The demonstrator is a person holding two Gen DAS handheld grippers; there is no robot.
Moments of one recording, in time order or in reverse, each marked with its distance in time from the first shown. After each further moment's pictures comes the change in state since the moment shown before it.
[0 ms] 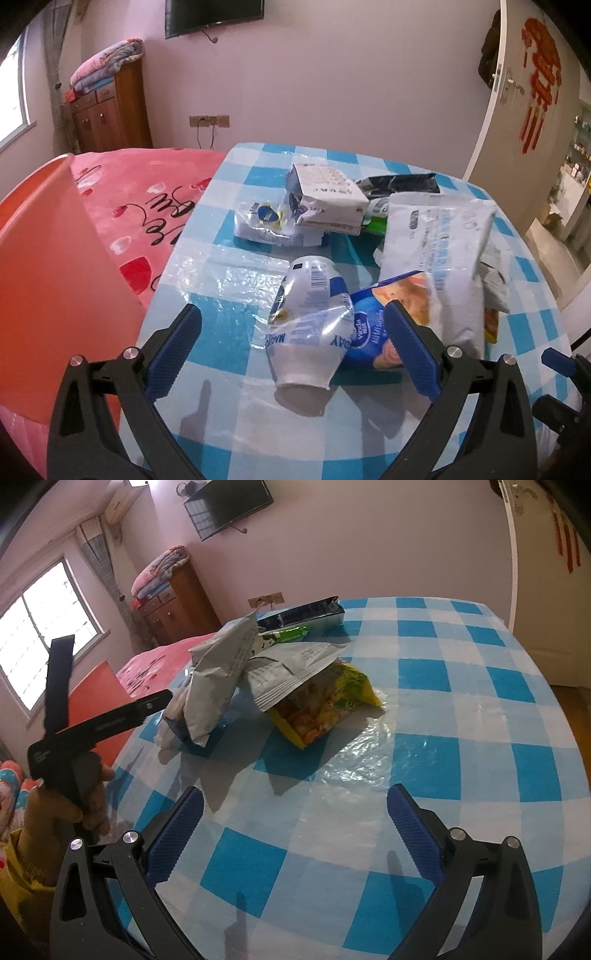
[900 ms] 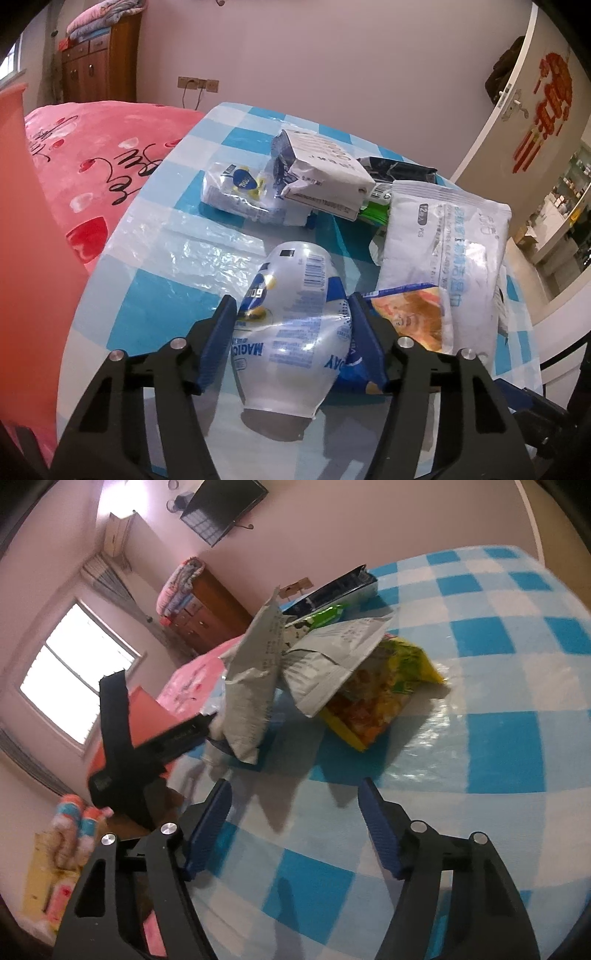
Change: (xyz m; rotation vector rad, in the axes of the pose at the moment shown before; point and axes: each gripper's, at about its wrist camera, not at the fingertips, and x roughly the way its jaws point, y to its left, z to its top) left arm 0.037 0.005 -0.003 -0.130 0.088 -0.133; right arm 0.031 -0.004 0.016 0.182 0.067 0.273
